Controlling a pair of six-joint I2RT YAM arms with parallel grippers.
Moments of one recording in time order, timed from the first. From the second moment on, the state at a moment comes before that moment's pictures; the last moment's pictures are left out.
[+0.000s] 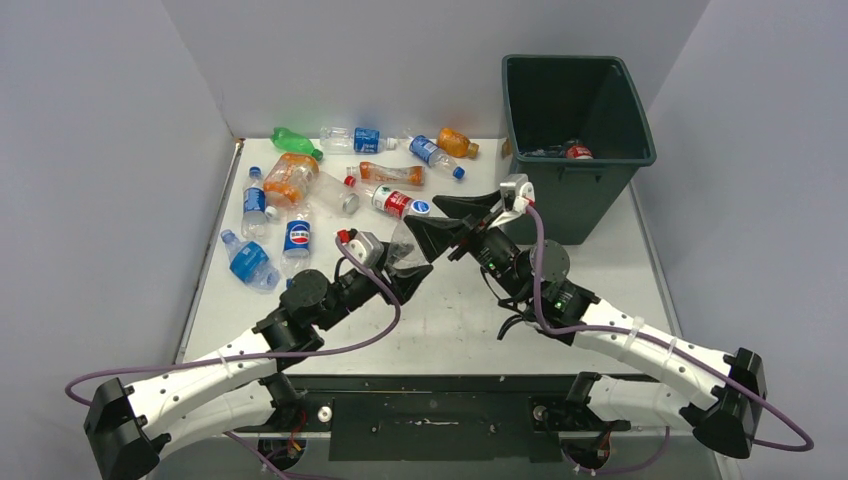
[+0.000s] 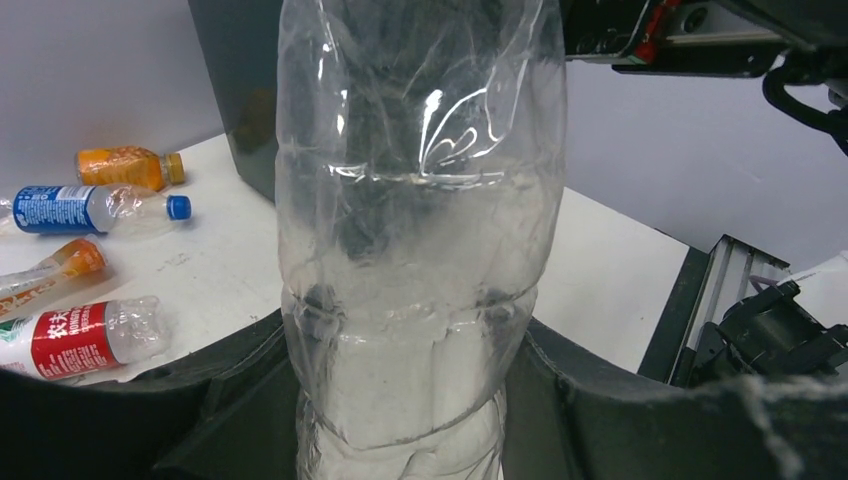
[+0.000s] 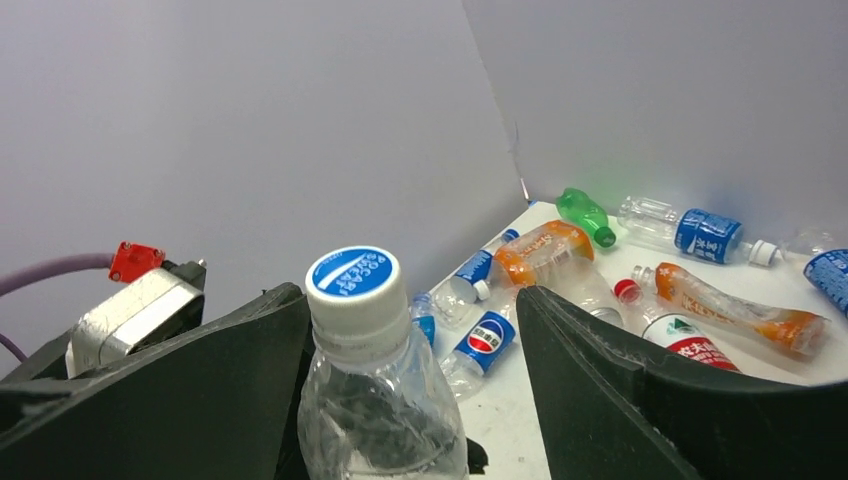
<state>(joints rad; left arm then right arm) -0.93 0.86 0.58 0.42 -0.02 -0.16 0.97 1.04 0.85 0.52 0.15 0.36</state>
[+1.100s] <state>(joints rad) -0.96 0.78 0.54 0.46 -0.22 -0.04 0.58 1.35 1.68 0.63 0.87 -0.32</state>
